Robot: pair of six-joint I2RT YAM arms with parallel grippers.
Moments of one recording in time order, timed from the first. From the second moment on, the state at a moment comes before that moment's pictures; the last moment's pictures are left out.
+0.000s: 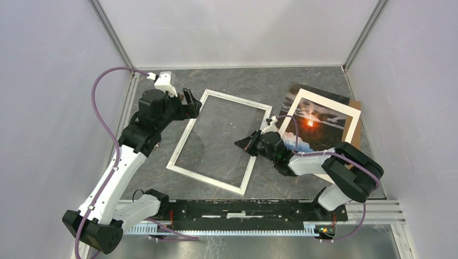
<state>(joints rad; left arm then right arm) -0.38 1.00 1.10 -0.45 -0.04 -0.33 0.81 1.53 0.48 0.69 0.06 1.19</state>
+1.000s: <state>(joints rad) -0.38 1.01 1.09 -0.45 -0.04 -0.33 0.81 1.52 0.45 0.70 0.03 1.17</state>
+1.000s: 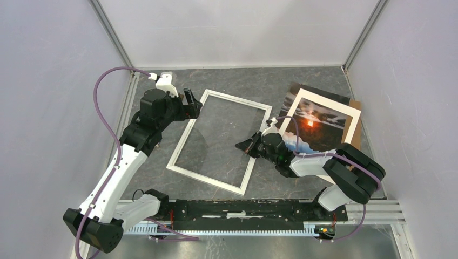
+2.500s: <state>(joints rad) -0.38 1.02 1.09 -0.45 -0.04 -0.33 0.79 1.51 0.40 0.71 0.00 1.16</state>
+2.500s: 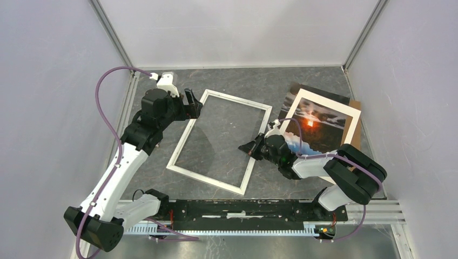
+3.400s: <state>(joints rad) -0.38 1.02 1.09 -0.45 -0.04 -0.33 0.78 1.51 0.39 0.74 -0.02 1.16</state>
